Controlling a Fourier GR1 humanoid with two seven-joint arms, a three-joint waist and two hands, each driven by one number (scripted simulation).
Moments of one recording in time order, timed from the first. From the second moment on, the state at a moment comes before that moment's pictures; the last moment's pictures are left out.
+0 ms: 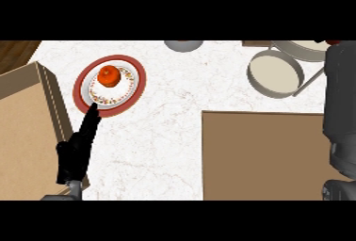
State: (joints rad) left arm 0.00 0.14 -0.11 -1.53 -0.06 0.20 0.09; right arm -1.04 -0.23 -0.54 -1.07 1.48 -0.01 0.98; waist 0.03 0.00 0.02
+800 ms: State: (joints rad) left arm 0.01 0.13 -0.10 -1.54 -0.08 0.19 0.11; right arm -1.05 -0.19 -0.73 -0.99 1.15 -0.55 0.75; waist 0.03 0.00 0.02
